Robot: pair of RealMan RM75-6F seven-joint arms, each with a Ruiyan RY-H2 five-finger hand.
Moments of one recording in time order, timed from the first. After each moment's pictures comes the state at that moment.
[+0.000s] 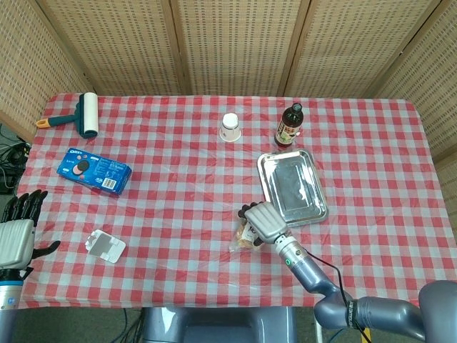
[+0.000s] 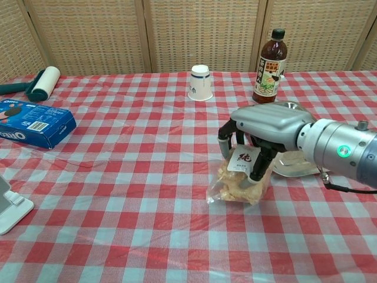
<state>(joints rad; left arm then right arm) -0.14 -1.20 -0.09 -1.67 1.32 1.42 0.24 0.74 -1.61 0.15 -1.56 -1.19 0.97 -0.43</state>
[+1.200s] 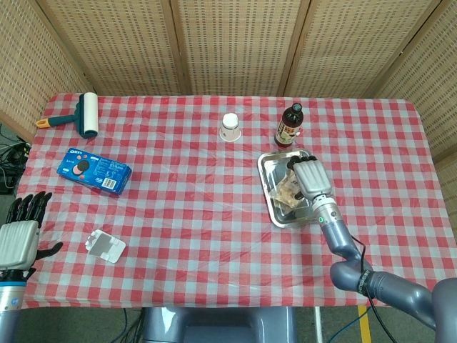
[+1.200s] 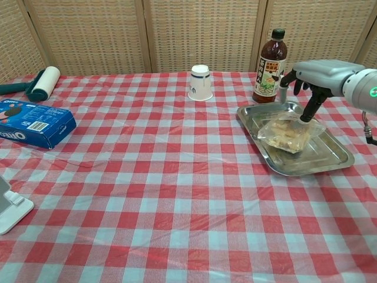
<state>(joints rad) -0.14 -1.21 -0.08 -1.68 1.33 1.42 0.27 0.76 -1.56 0.26 -1.25 -1.01 0.93 -0.36</state>
